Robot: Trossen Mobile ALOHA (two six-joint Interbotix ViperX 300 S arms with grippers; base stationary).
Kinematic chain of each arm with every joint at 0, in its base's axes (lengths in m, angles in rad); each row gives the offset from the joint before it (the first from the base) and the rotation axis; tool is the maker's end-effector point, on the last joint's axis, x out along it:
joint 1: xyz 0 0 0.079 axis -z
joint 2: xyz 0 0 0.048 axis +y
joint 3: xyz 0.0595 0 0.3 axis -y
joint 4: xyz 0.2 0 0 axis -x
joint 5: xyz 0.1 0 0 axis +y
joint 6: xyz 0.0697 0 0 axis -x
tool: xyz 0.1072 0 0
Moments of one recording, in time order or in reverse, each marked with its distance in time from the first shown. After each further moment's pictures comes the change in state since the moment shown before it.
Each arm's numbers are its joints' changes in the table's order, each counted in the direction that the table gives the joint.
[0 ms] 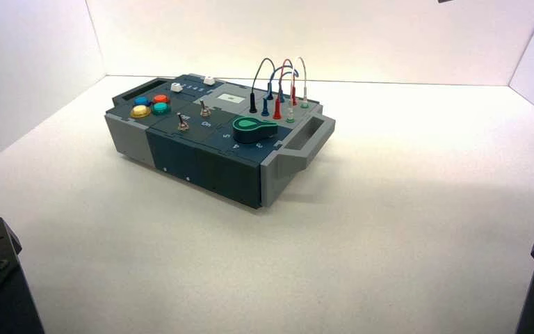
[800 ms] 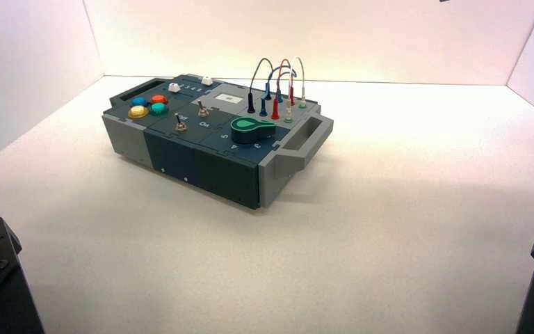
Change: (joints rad) left arm -0.057 0.376 0.097 -0.002 -0.072 -0.002; right arm 0.000 -0.003 0.006 -0.003 0.020 0.000
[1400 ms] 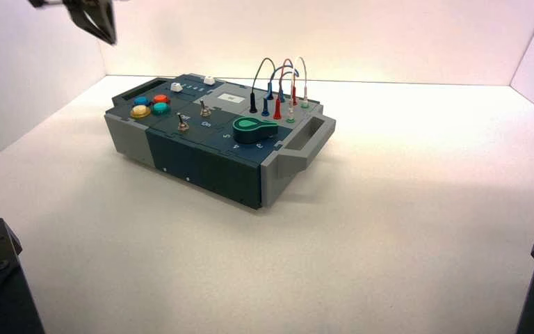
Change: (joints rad) left arm -0.058 1.043 0.640 -0.006 0.048 -0.064; right arm -0.002 -0.003 0.012 -0.028 0.008 -0.002
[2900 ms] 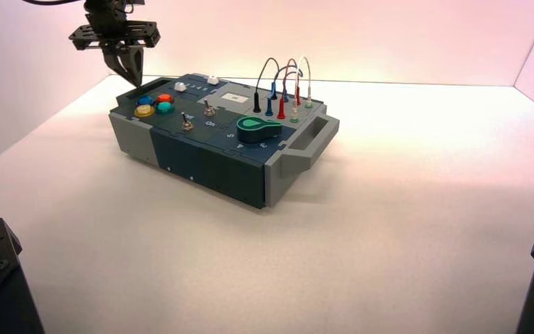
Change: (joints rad) left arm 0.054 0.250 0.141 -0.008 0.124 -0.091; right arm 0.003 -0.005 0.011 0.000 0.009 -0.003
